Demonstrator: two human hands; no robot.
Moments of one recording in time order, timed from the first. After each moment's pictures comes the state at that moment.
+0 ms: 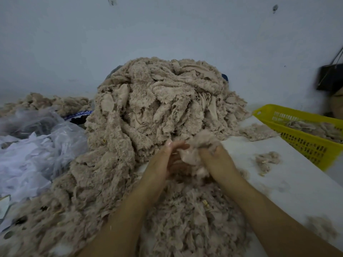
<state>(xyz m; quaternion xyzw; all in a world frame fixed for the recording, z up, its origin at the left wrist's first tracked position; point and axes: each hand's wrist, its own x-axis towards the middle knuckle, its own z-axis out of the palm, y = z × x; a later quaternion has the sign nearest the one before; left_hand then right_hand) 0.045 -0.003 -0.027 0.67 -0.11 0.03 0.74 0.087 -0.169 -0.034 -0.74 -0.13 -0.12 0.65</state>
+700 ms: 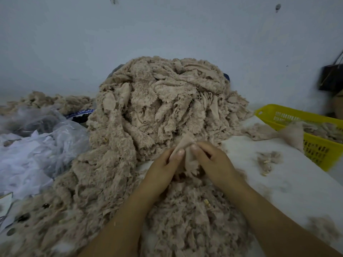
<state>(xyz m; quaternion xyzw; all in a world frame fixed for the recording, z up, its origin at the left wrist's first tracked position) 0.053 0.003 -0.040 0.80 -0.05 0.05 0.60 0.077 -0.164 -0.030 -0.80 -0.25 -0.14 0.53</state>
